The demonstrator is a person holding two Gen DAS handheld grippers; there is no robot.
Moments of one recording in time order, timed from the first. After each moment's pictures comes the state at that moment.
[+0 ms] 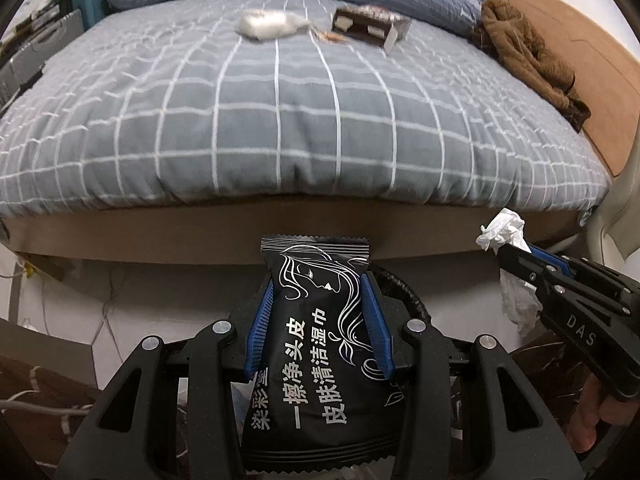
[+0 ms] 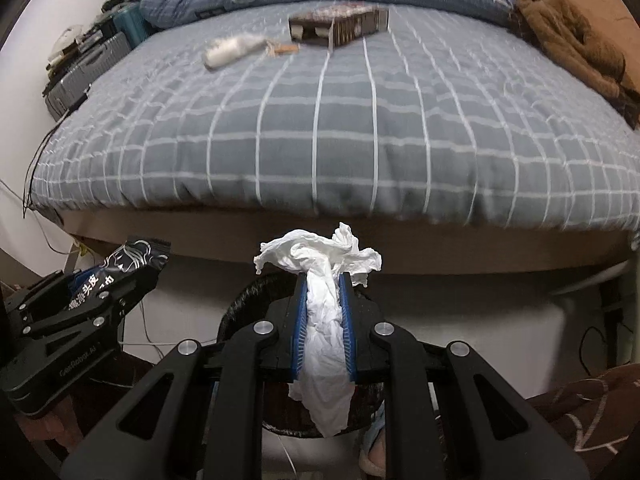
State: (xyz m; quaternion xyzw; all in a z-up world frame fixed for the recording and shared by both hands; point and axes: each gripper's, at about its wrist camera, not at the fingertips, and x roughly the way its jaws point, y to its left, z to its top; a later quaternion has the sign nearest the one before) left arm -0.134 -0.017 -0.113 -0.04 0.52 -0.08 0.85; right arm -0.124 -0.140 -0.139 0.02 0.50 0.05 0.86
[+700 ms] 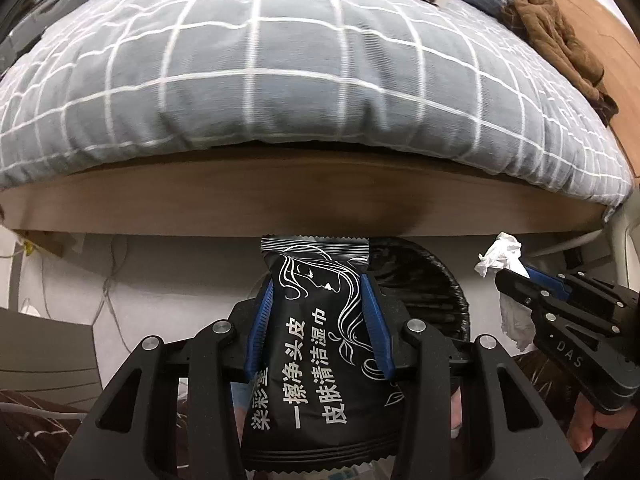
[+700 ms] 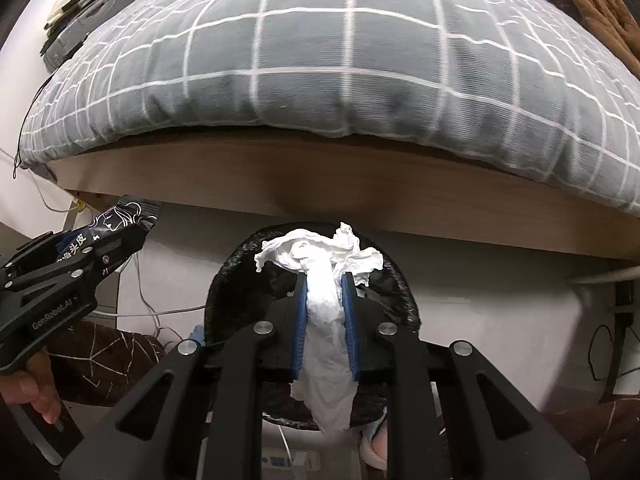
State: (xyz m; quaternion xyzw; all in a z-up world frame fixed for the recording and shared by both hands) left arm -0.116 0.014 -0.168 -0.04 0.56 -0.05 0.83; right arm -0.099 -0.111 -0.212 0.00 0.57 0.09 0.82
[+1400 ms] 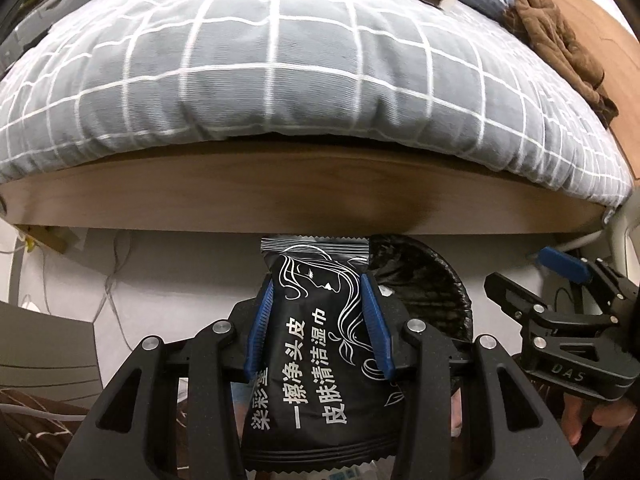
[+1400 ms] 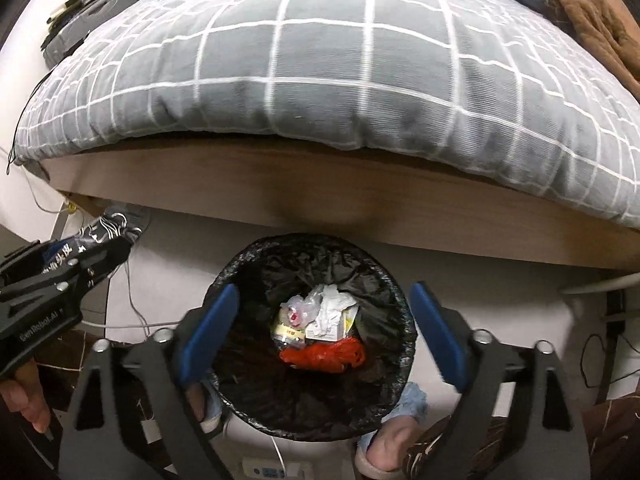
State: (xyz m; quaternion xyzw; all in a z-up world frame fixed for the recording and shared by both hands) left arm -0.123 0.014 -0.165 -0.04 0.56 -0.05 0.83; right arm -0.106 -0.121 -0.205 -0.01 0.54 0.06 0.84
